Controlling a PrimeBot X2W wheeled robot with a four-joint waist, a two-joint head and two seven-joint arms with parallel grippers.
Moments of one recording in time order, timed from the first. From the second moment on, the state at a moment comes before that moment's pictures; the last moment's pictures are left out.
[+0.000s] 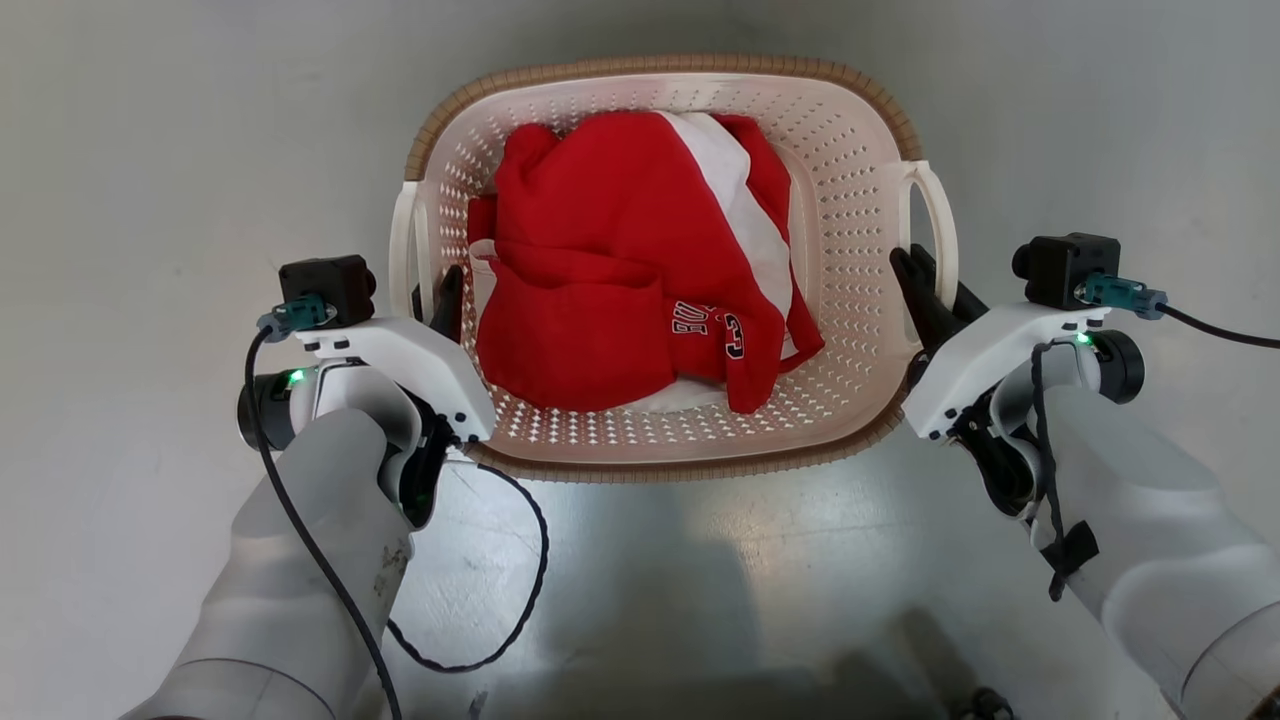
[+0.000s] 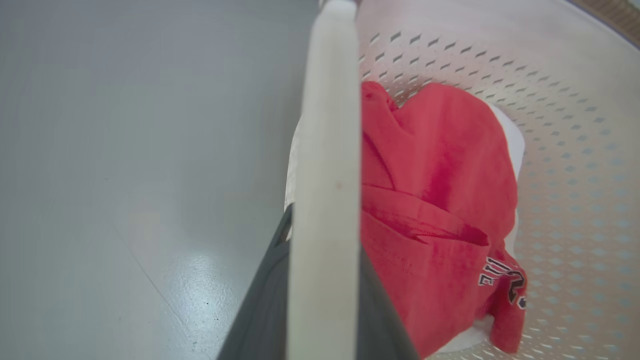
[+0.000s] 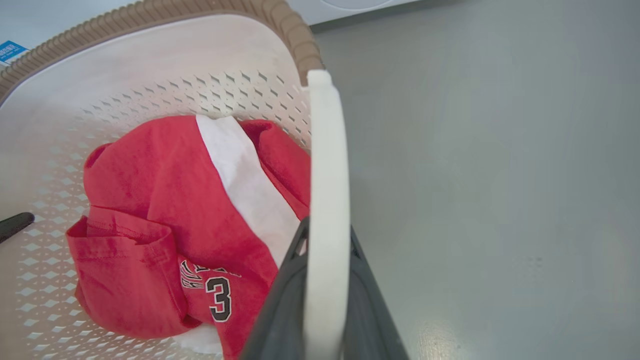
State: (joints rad) left arm -0.85 0.07 -0.43 1.10 -0.67 -0.07 -0.25; right arm -0.90 -0.25 0.90 0.98 1.06 0.12 -0.26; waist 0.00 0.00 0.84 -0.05
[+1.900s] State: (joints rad) left arm -0.79 0.04 -0.18 1.09 -0.42 -0.06 -0.26; right arm -0.83 -0.19 0.71 1.06 0.87 0.12 -0.26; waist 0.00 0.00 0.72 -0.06
